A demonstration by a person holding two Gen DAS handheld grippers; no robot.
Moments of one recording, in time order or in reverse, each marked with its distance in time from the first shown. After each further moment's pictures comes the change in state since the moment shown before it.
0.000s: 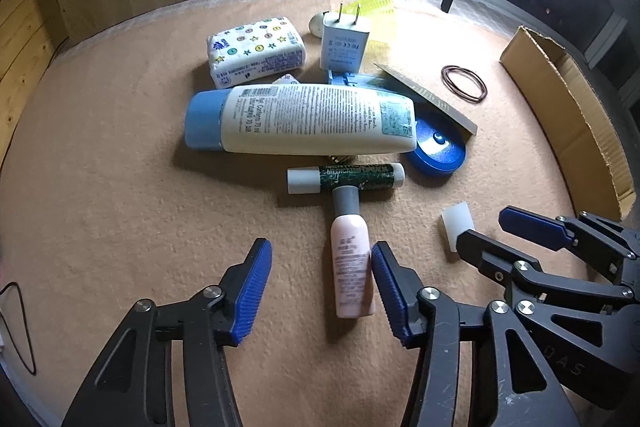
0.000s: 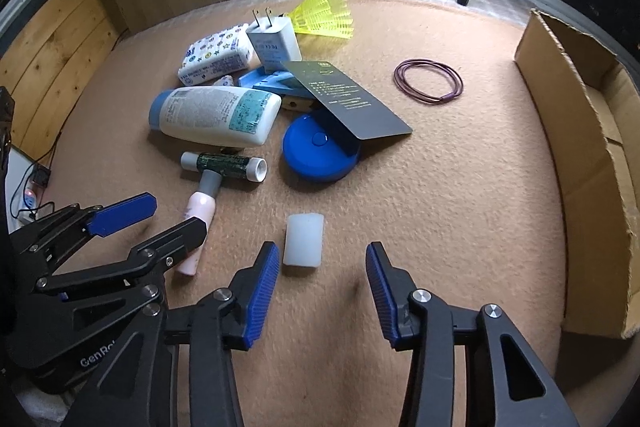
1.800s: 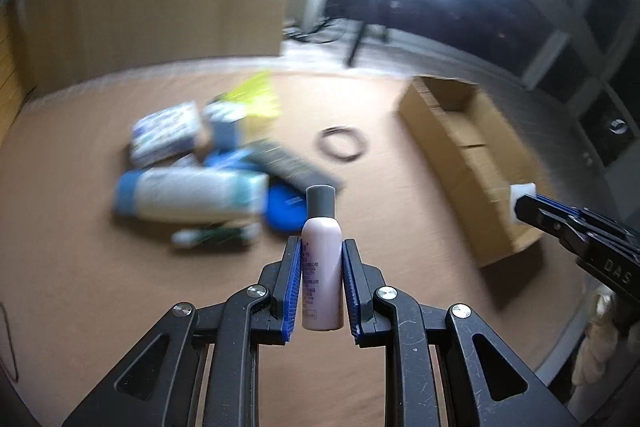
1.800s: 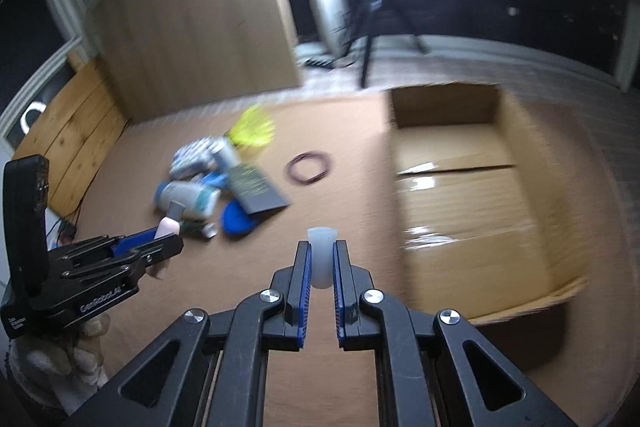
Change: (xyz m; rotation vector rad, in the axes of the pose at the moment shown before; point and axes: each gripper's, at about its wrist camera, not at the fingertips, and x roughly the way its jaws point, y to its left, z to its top) left arm -0.063 -0.088 0.026 0.057 -0.157 -0.187; right arm -0.135 -0.126 -0.024 0.101 -0.285 0.007
